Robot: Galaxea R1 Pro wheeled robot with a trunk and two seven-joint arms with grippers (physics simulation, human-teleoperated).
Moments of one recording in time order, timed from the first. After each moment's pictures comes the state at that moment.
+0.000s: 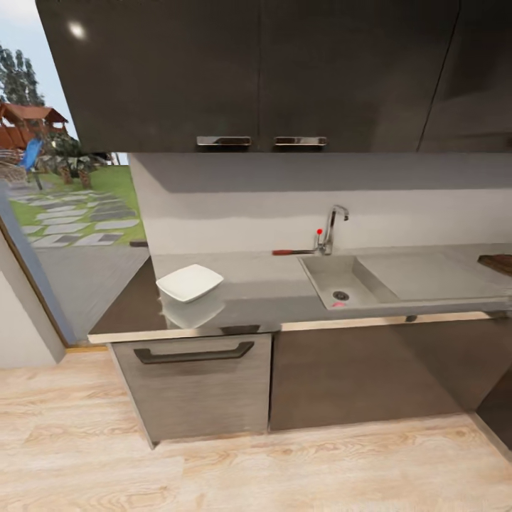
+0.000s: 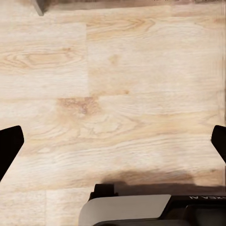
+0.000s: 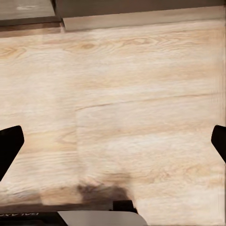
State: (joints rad) left arm 0.01 0.00 0.02 -0.35 0.00 -0.41 0.00; right arm 0.15 0.02 0.01 -0.50 0.00 -0.52 -0.06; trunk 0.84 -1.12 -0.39
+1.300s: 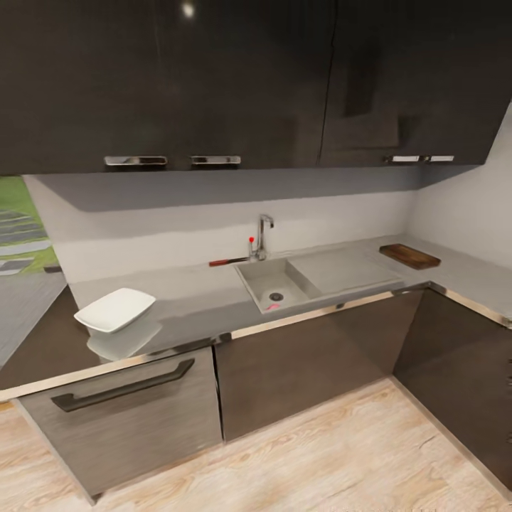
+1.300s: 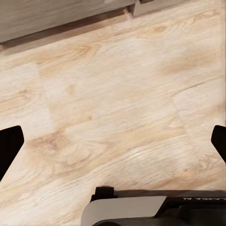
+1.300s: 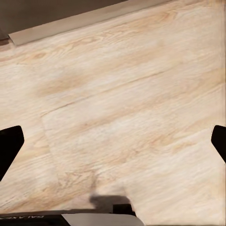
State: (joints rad) left arm 0.01 0.00 0.02 -0.35 0.00 -0.41 0.00; right arm 0.15 0.02 0.01 -0.50 0.00 -0.52 -0.06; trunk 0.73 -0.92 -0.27
